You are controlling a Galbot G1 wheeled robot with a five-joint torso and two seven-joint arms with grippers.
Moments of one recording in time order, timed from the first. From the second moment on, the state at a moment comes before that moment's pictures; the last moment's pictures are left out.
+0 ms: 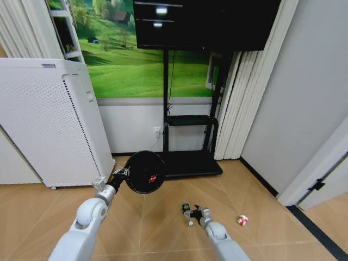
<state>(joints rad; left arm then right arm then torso) 1.11 -1.16 -0.53 -1.90 -0.58 0.29 0.10 -0.97 1.34 0.25 1.06 0.23 -0.15 -0.18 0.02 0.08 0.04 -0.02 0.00</state>
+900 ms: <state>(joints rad) 1.10 -1.16 -0.52 -1.92 -0.59 0.30 0.11 -0.83 1.42 0.26 0.75 0.07 -0.09 -0.18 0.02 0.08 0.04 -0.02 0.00</state>
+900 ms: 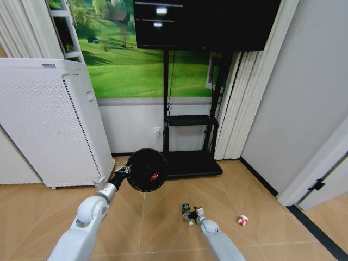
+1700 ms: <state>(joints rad) 1.11 -1.18 -0.52 -1.92 -0.58 0.30 0.14 -0.83 1.45 0.28 0.72 -0.02 -0.02 -0.14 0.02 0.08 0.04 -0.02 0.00</state>
